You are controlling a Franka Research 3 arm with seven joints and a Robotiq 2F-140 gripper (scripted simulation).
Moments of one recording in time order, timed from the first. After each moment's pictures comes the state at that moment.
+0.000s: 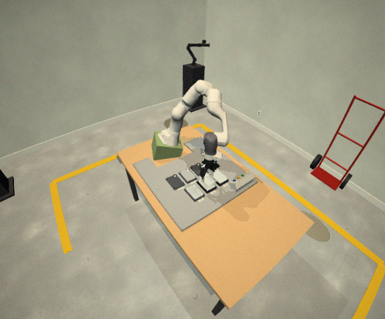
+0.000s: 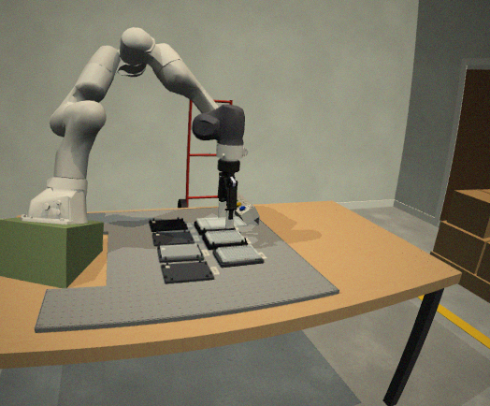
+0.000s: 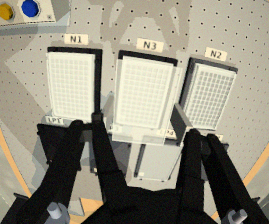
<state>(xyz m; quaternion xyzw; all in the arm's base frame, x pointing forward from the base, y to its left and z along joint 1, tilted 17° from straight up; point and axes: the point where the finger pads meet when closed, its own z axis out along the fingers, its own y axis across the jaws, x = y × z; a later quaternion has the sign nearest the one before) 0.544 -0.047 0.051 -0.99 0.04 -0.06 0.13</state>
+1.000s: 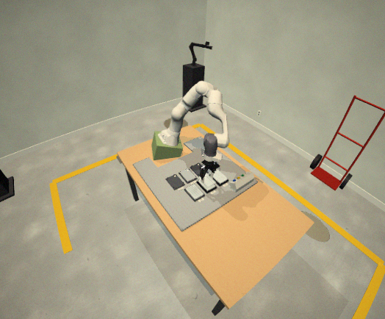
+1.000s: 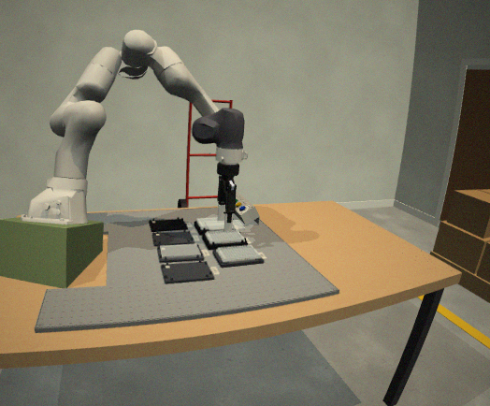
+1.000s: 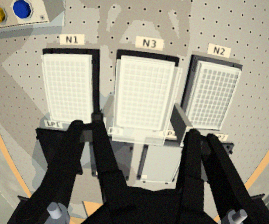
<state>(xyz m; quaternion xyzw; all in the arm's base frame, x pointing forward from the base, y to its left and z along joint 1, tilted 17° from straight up) 0.543 -0.043 0.039 -0.99 0.06 -0.06 0.13</state>
